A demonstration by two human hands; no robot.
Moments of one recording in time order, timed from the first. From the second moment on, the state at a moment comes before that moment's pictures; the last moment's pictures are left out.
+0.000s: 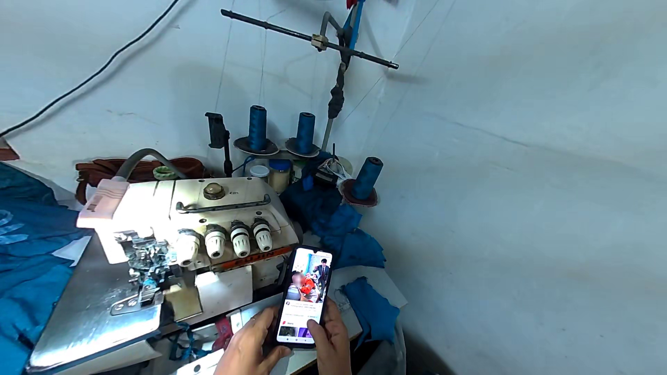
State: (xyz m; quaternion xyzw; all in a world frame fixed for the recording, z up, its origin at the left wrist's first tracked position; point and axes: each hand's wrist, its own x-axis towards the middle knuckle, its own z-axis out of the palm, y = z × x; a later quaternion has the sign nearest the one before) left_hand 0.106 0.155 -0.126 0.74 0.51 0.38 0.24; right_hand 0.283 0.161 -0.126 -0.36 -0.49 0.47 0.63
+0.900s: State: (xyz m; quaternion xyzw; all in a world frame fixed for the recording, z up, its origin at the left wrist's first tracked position) left_hand 0.107 0.154 -0.122 0.74 0.51 0.37 0.24; right_hand 0.284 0.160 -0.126 -0.35 -0.49 0.48 0.63
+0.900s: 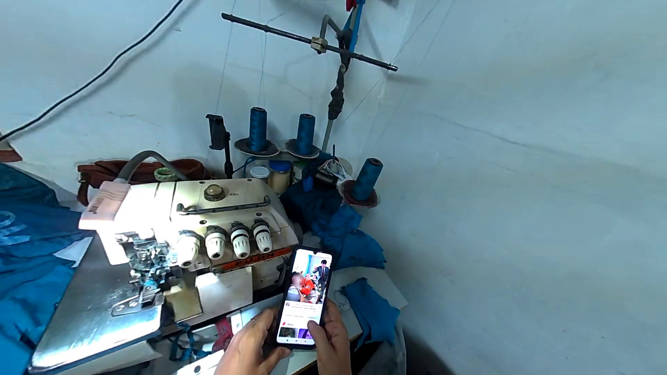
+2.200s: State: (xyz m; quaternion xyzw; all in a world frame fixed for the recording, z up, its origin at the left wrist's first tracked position) left_hand 0.107 0.154 -0.123 0.73 0.51 0.37 0.25; right_hand 0.284 0.160 -0.128 -0.35 -0.51 0.46 0.63
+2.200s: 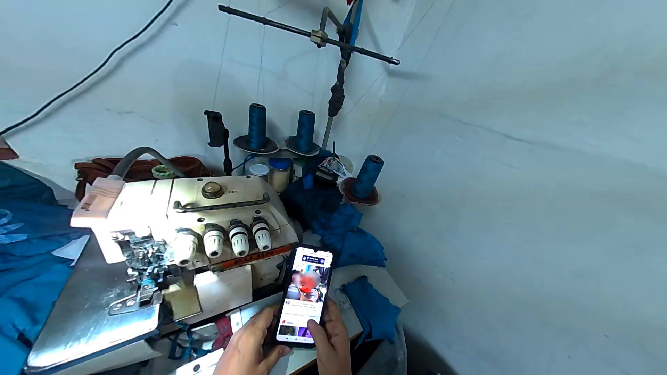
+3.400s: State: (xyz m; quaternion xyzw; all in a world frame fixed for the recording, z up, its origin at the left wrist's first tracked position) left_hand 0.107 0.154 -0.124 0.73 0.51 0.37 0.26; right_hand 0.284 0.160 -0.128 -0.35 -0.51 0.46 0.63
